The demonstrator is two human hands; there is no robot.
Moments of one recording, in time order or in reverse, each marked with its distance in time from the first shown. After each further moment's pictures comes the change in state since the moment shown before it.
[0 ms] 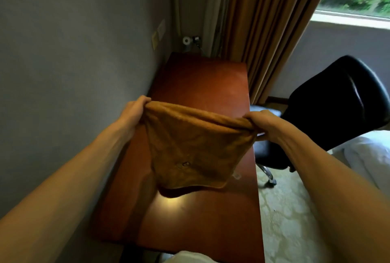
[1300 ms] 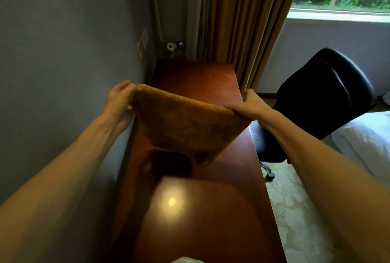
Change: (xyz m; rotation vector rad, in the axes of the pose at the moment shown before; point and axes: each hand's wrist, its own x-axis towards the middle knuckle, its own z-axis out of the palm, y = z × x) left_hand 0.038 0.053 -0.032 -0.374 -0.143 0.120; right_hand 0.009 -0.050 0.030 -0.154 0.127 -0.229
